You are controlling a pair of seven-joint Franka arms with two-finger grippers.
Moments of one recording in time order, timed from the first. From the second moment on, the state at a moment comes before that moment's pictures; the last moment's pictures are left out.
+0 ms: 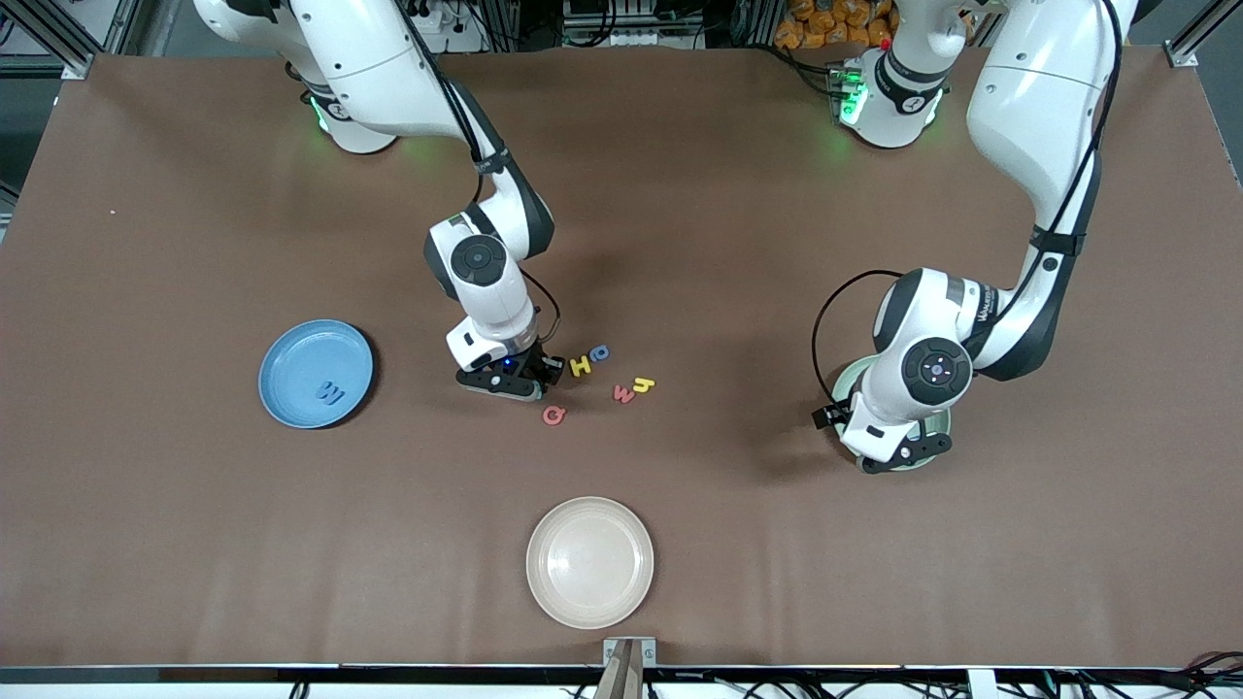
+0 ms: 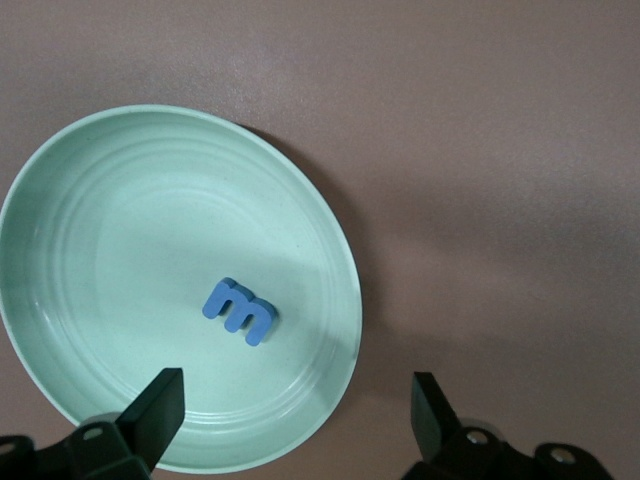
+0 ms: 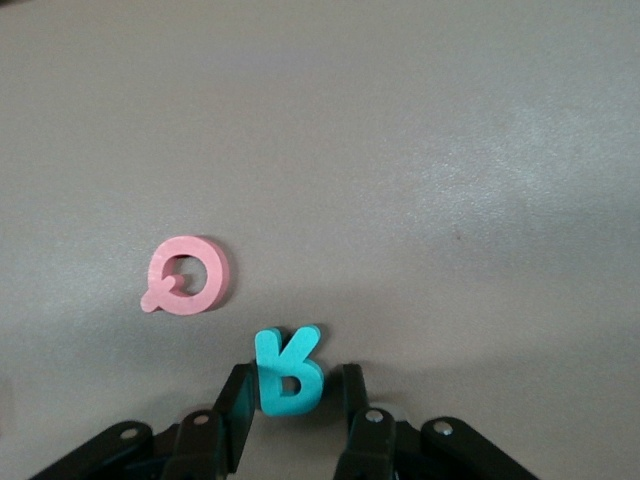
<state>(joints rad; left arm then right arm) -0.19 0.62 -0.13 -1.67 0.15 2.16 -0.66 0.78 0.64 -0.19 -1.92 0.10 2.71 0.77</state>
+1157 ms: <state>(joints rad) -0.26 0.62 -0.13 -1.67 0.15 2.18 -0.78 0.78 0.64 -0.20 -1.92 0.07 2.71 0.78</state>
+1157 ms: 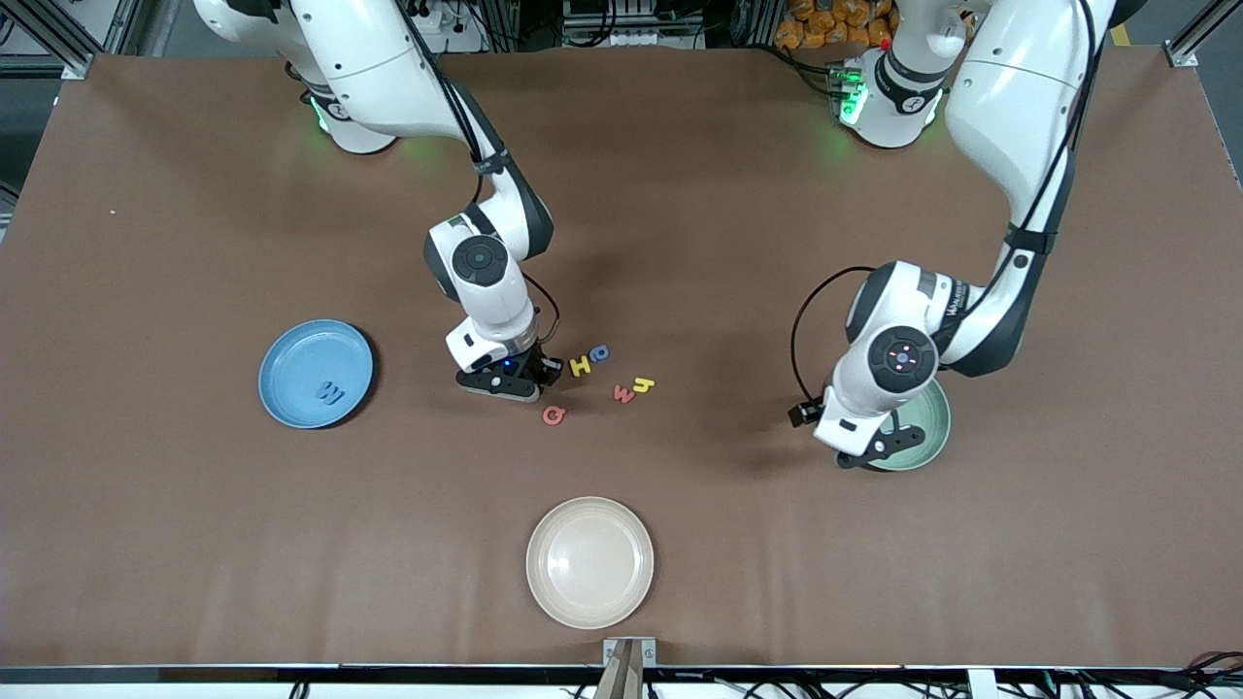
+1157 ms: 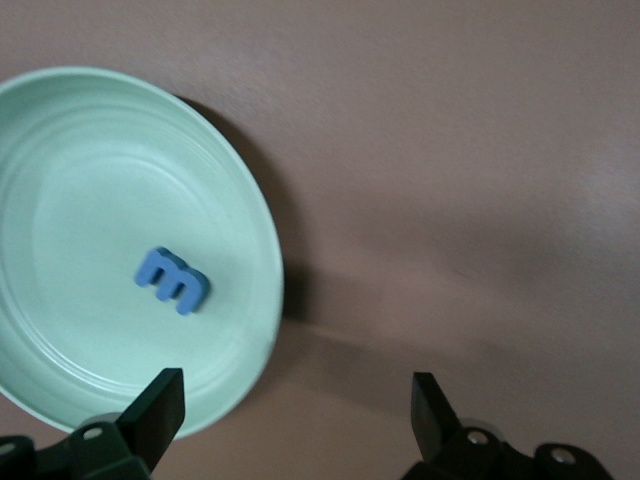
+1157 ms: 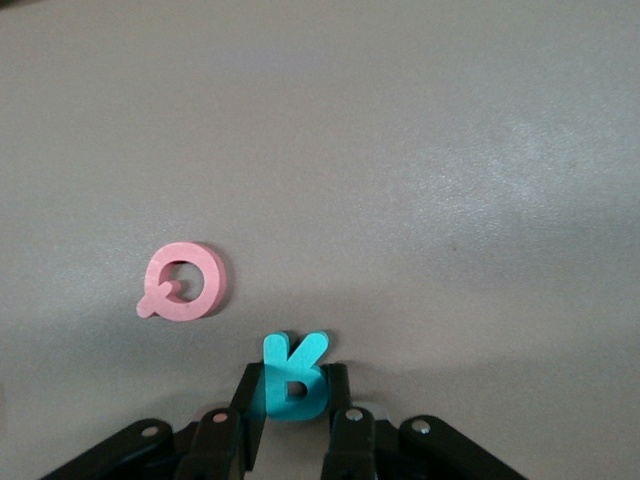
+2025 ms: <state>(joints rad) -0.43 0.63 -0.13 -1.65 0.11 2.19 -1.22 0.78 0.65 -0.22 -1.81 0.01 2.54 0.76</state>
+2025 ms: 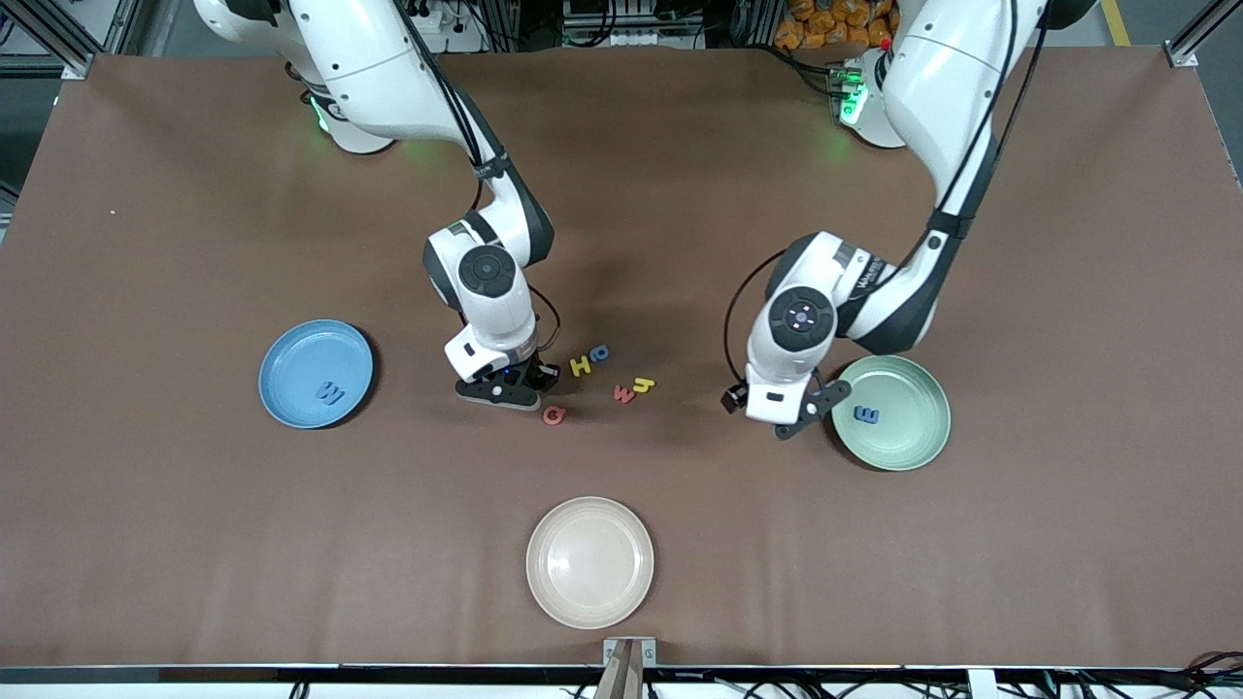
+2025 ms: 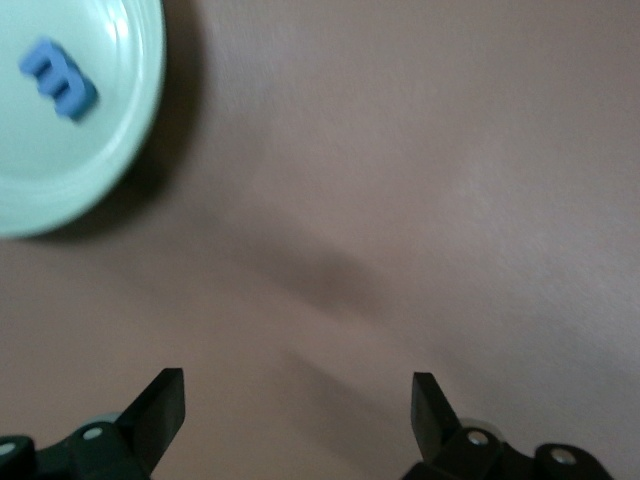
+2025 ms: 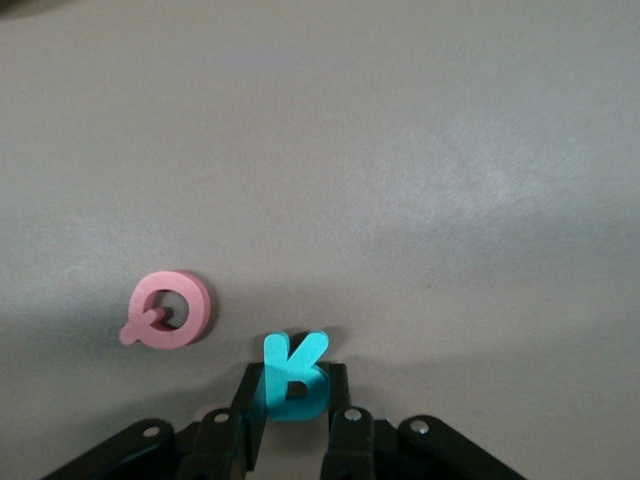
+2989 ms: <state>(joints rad) -0.57 0.69 -0.13 -1.54 0.04 2.27 -1.87 0.62 0.48 -0.31 -1.92 0.01 2.36 0.25</state>
